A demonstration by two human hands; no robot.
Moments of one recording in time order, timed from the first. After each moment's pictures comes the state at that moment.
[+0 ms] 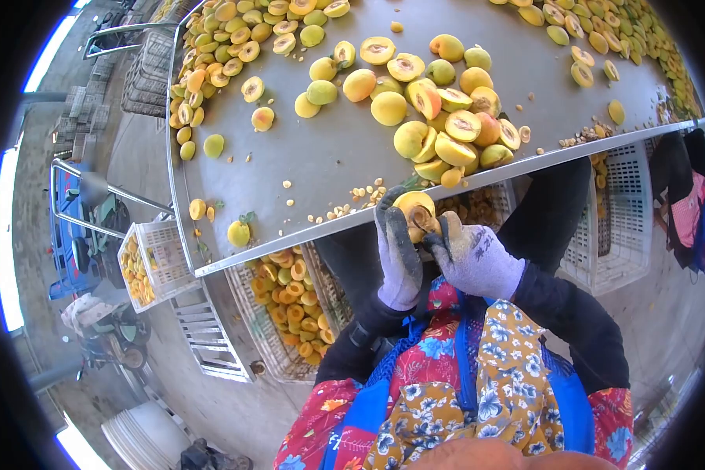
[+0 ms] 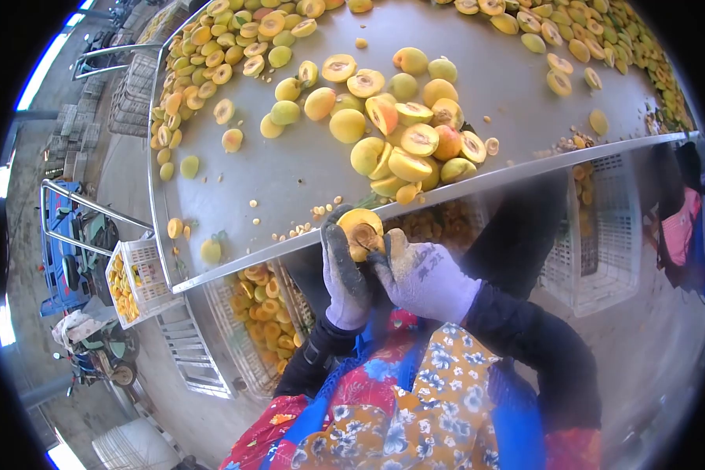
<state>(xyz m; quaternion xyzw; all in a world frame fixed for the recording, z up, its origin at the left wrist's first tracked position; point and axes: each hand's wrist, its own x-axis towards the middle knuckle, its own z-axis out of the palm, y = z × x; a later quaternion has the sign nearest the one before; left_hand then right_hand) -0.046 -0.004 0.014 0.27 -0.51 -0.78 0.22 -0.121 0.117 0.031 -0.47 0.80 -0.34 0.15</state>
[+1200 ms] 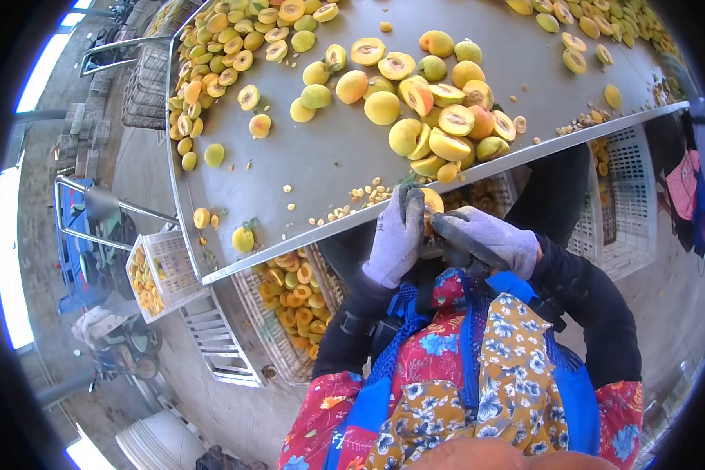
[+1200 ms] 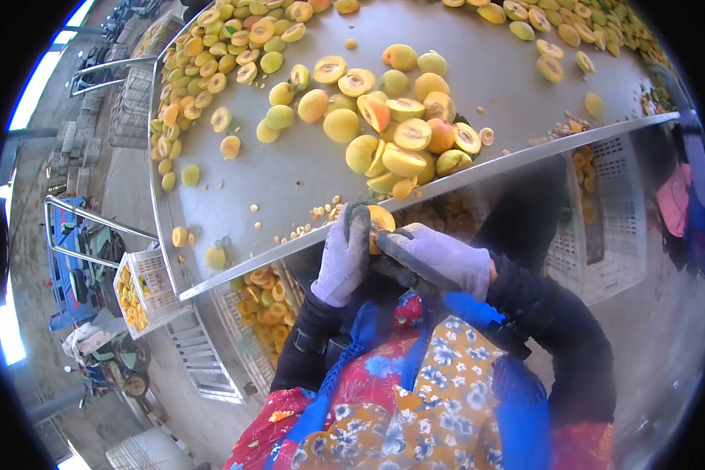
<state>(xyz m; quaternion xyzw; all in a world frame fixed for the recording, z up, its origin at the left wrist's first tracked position) -0.061 -0.042 0.001 0.19 -0.77 -0.60 0.08 -0.164 0.118 0.057 -0.10 0.50 -0.53 0.68</state>
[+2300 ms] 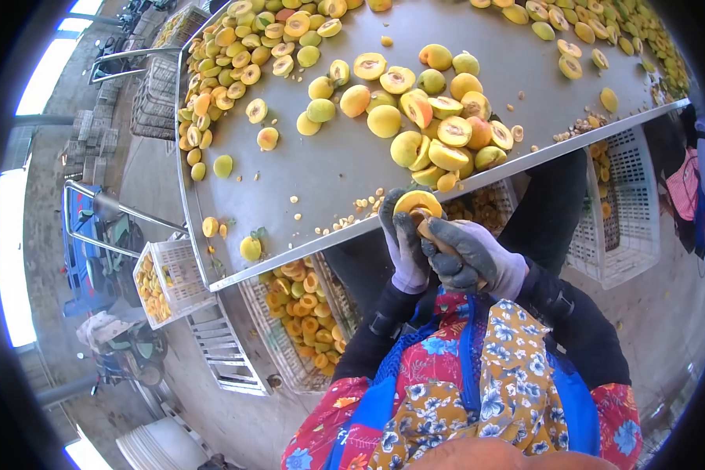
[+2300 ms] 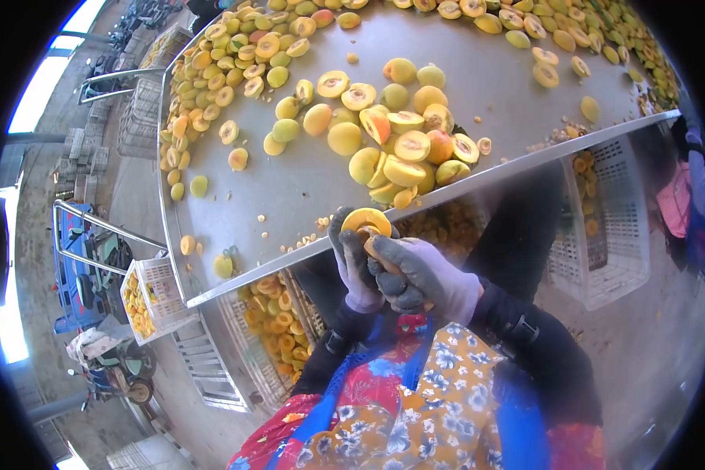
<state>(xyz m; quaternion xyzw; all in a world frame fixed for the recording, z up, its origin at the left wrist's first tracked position) -0.056 0.001 -0.009 0.20 -0.53 -0.79 0.25 -0.135 0.116 0.052 0.13 0.25 -0.66 0.70</state>
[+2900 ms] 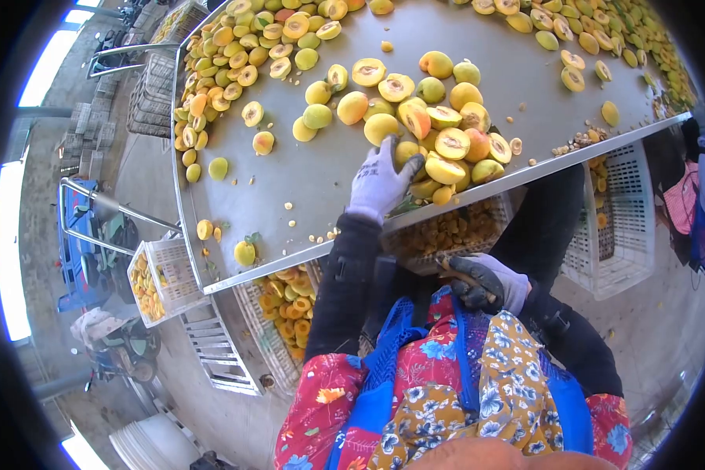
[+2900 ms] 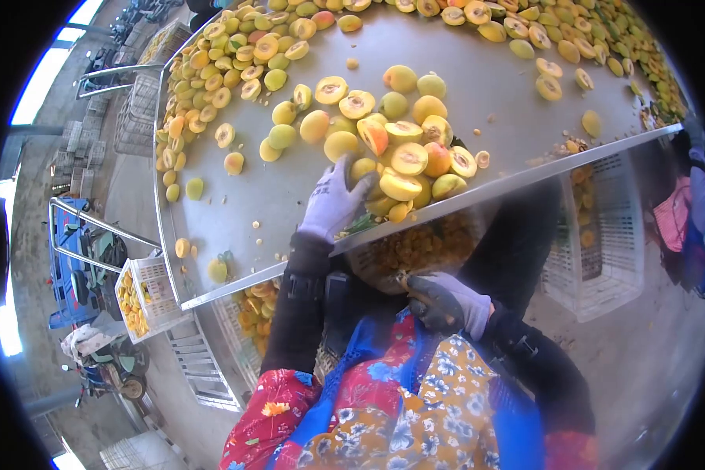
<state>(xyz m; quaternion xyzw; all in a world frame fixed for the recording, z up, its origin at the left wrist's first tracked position) -0.153 -0.106 -0.018 0.15 -0.92 -0.34 0.08 -0.133 0.170 -0.013 0.12 0.34 -0.58 0.73</state>
